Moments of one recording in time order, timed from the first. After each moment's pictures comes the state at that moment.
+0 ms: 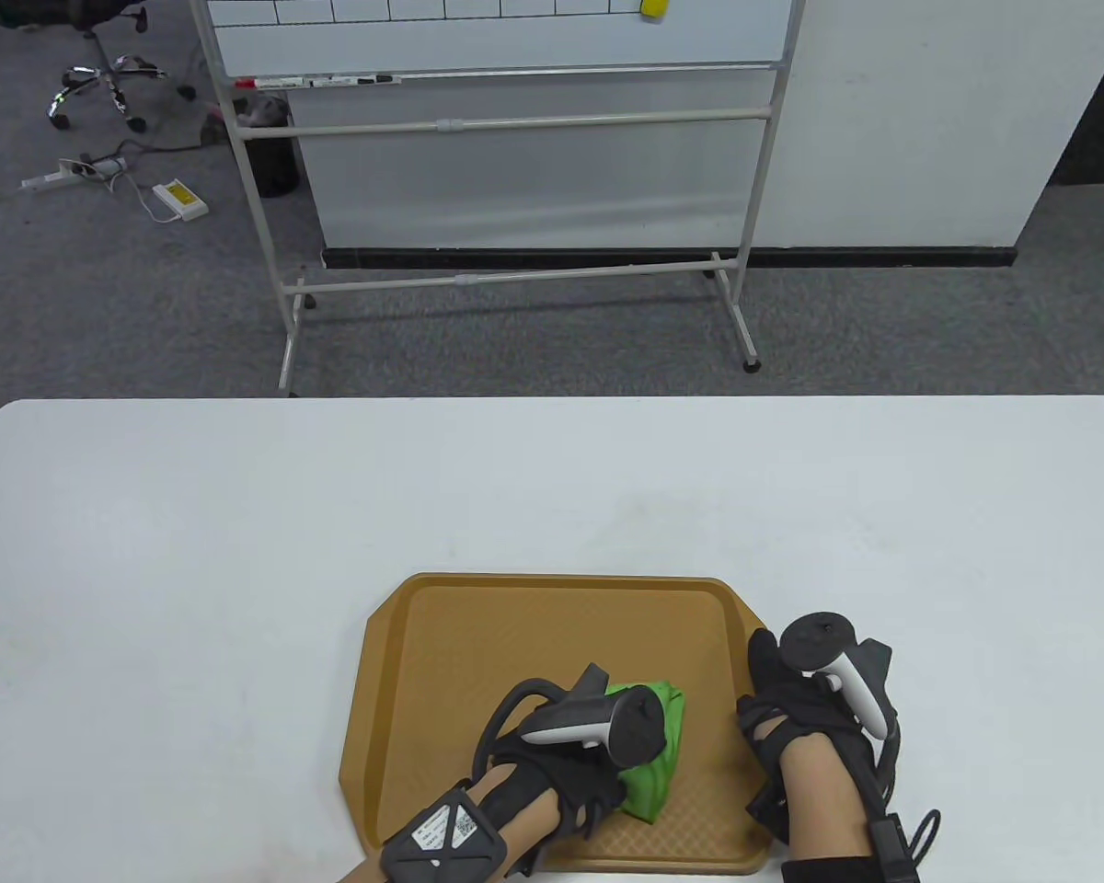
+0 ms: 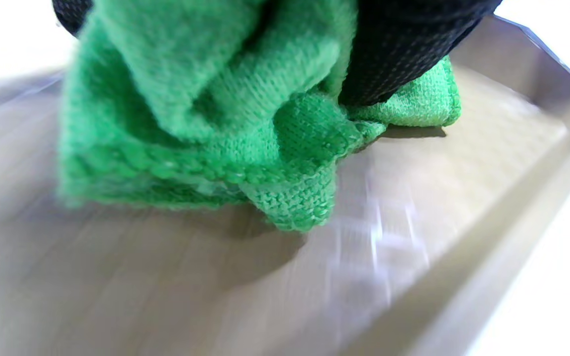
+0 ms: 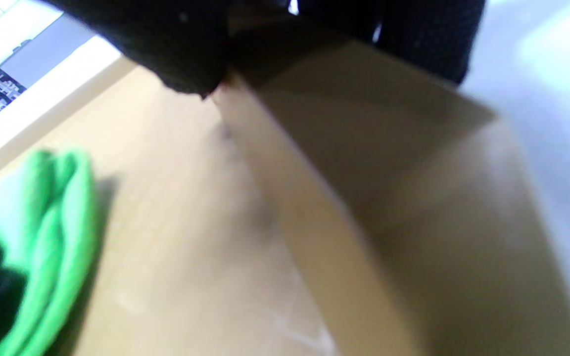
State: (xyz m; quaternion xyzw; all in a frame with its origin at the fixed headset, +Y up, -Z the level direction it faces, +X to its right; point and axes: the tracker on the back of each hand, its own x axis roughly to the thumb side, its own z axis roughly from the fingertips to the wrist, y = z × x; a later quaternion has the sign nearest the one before) left_hand -0.019 -0.757 -0.307 -0.28 -0.32 -0.02 0.91; right_hand 0.226 -0.770 -0.343 -0.17 0.25 0.91 0.28
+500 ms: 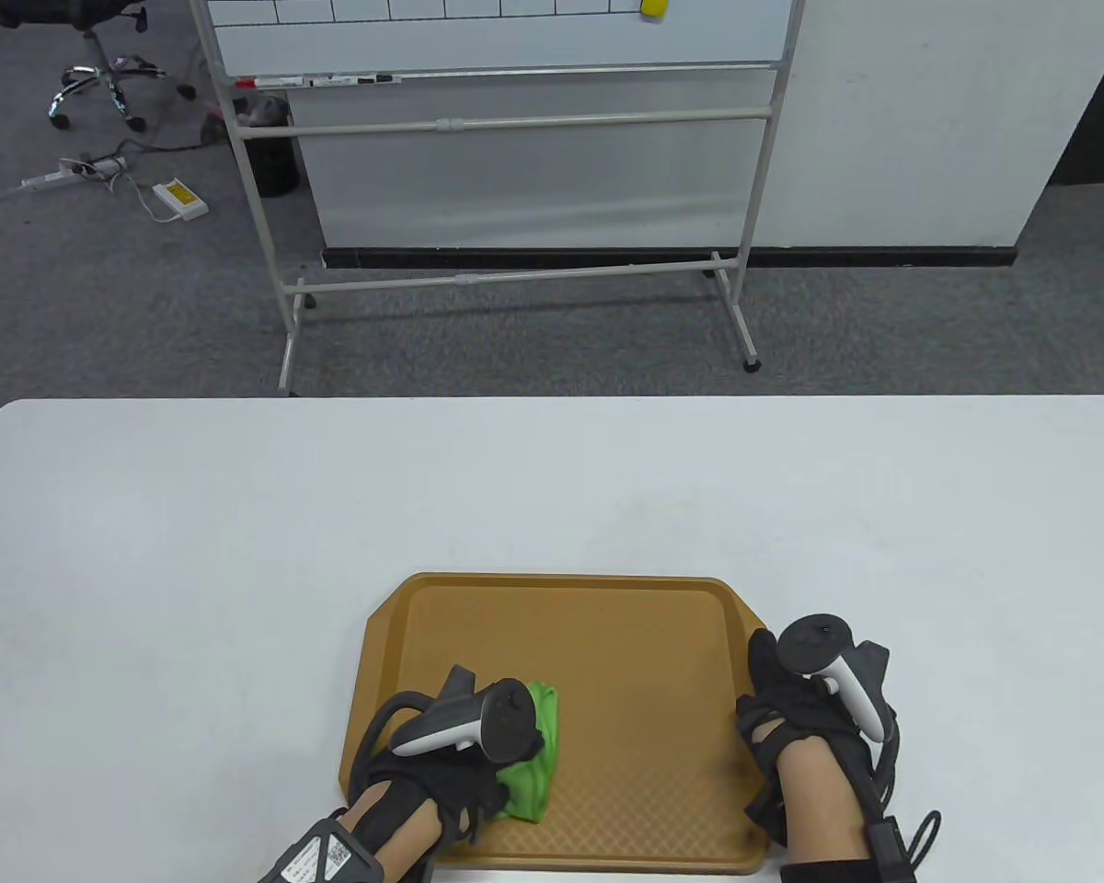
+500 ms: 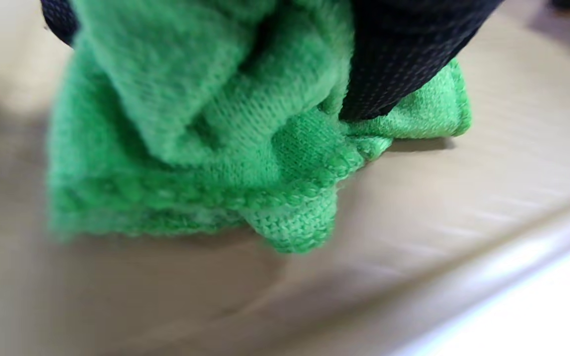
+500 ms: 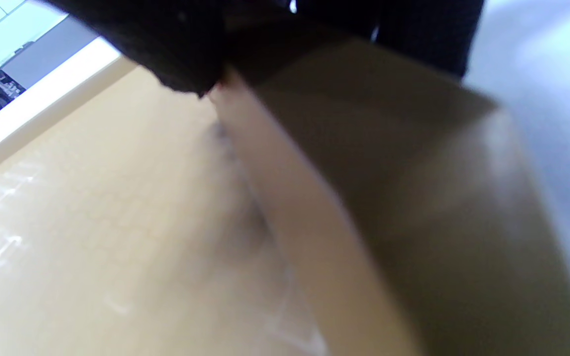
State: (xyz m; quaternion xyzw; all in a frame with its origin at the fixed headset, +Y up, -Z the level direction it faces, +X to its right) left_hand -0.129 -0.751 -0.312 -0.26 -0.19 -0.06 0.95; right_hand 0.225 -0.770 -0.341 -0.17 0.24 0.92 0.26
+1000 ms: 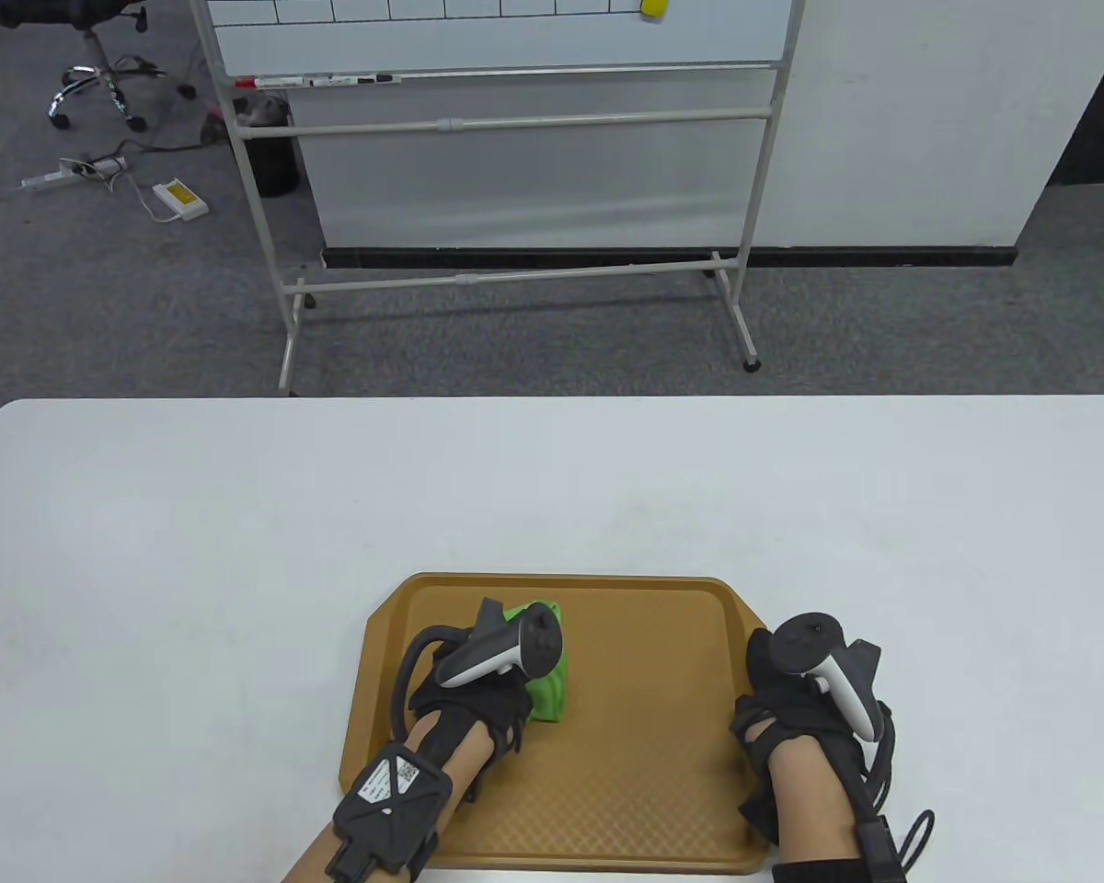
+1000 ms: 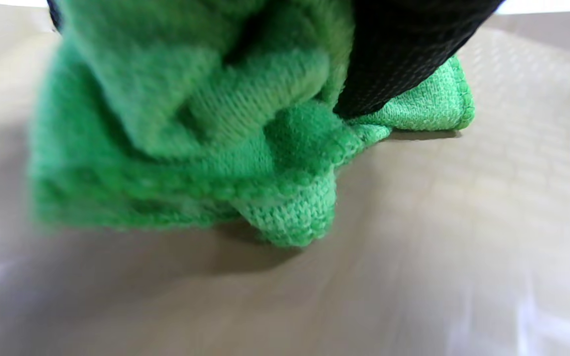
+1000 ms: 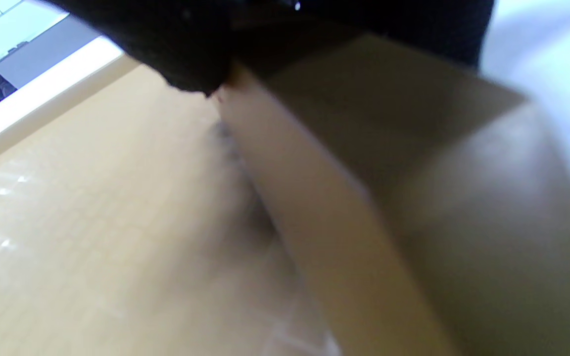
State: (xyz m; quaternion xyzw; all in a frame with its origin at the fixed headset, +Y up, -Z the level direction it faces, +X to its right) left_hand -0.081 -0.758 -0.384 -0.22 -0.15 0.00 0.96; right_hand 0.219 -0.769 -0.341 -0.18 0.23 0.92 0.25
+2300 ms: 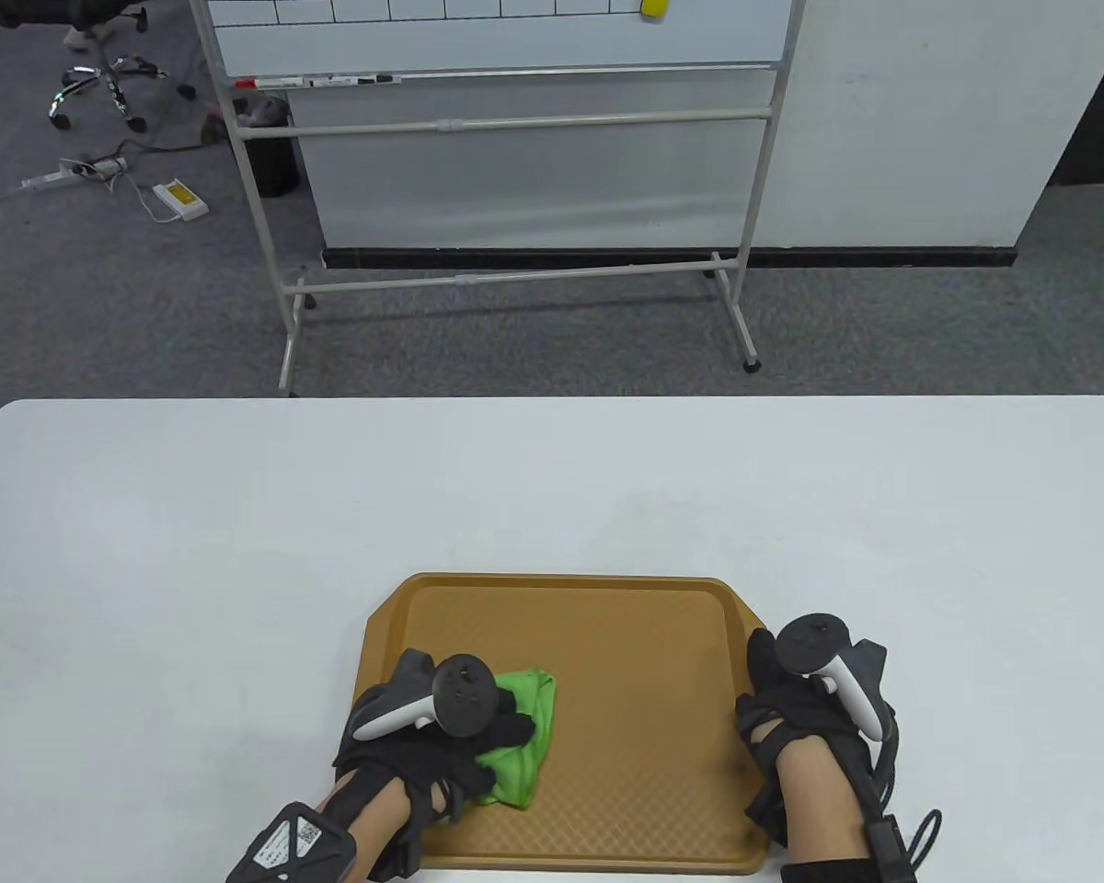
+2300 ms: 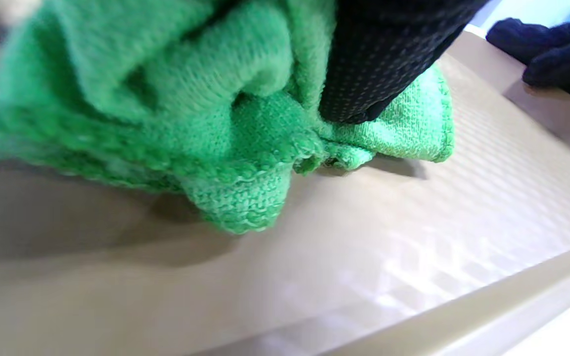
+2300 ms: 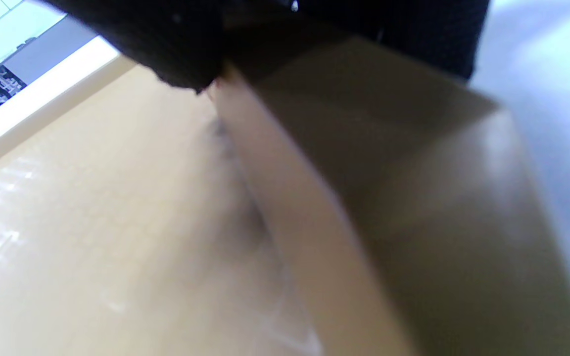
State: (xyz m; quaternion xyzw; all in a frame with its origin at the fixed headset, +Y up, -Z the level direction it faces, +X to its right) left_hand -0.166 -0.761 -0.324 -0.28 -0.22 0.09 0.93; right_hand 0.223 -0.769 -0.341 -0.17 0.24 0.92 0.26
